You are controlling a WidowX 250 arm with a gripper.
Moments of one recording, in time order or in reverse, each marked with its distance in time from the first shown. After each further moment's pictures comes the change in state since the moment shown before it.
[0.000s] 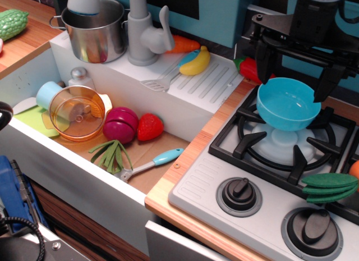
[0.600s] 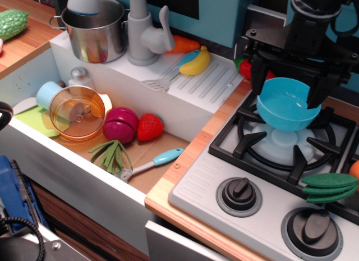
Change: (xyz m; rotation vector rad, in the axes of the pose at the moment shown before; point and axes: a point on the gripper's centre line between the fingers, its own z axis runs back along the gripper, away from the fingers) arm 0.002 0.007 -0.021 0.054 -0.014 0.208
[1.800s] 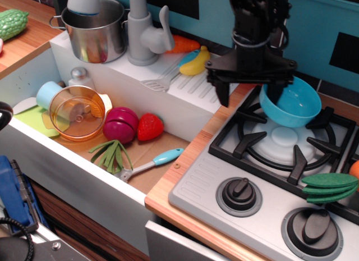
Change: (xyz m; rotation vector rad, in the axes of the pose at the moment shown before) arm 0.029 0.034 -0.063 -0.112 -0.042 0.162
